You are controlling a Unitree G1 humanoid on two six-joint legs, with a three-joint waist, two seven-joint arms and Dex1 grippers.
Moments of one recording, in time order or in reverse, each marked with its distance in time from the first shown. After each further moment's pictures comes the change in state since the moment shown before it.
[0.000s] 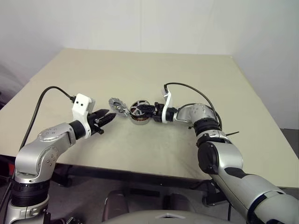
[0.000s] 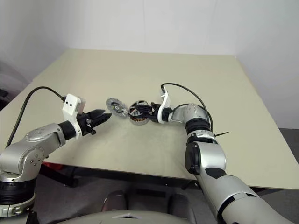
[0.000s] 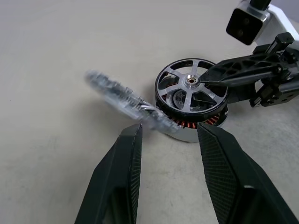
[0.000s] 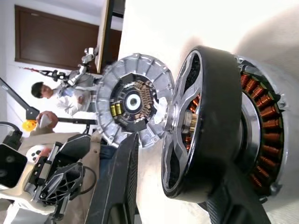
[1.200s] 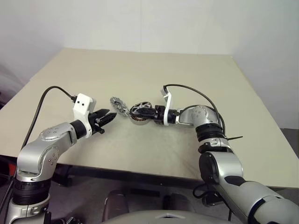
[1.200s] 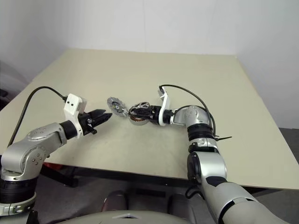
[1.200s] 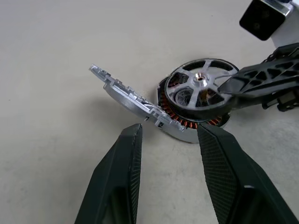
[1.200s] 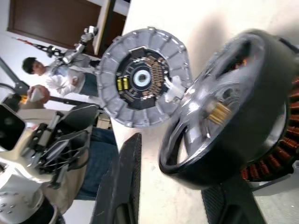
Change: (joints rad) left arm -0.009 0.003 -0.015 0.018 0.006 -0.012 0.005; right arm 0.114 -0.001 0.110 -0.258 0.020 0.073 0.034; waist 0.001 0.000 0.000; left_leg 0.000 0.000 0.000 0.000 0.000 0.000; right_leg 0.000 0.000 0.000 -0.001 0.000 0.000
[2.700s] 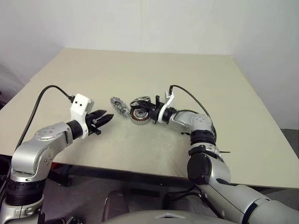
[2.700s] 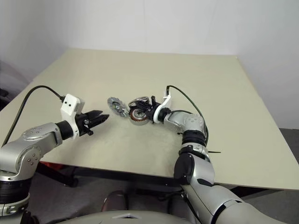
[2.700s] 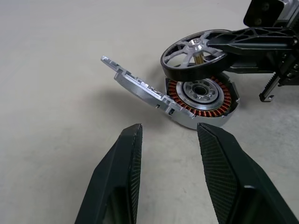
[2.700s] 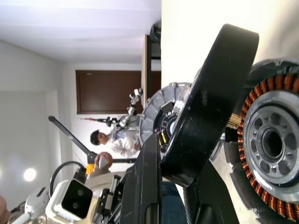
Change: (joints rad) left arm 0.010 0.060 -0.003 -0.002 -0.001 0.003 -0.019; right arm 0.015 0.187 -0.420 -0.006 0.281 0.025 -0.431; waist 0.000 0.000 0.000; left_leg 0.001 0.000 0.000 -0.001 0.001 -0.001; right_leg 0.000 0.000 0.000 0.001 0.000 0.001
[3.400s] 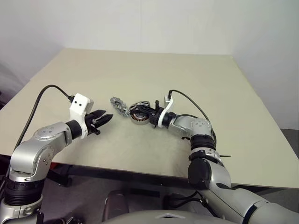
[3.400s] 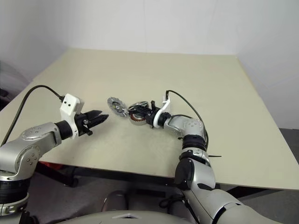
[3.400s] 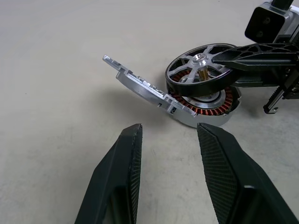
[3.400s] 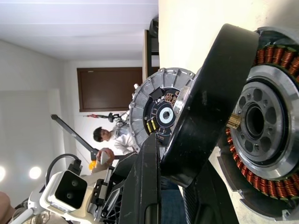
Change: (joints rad) left arm 0.000 0.010 0.000 0.000 0.001 0.000 0.000; right arm 0.059 -0.001 0.048 -0.015 0.038 0.015 0.010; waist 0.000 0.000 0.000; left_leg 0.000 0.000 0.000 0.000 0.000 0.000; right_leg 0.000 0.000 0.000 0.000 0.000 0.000
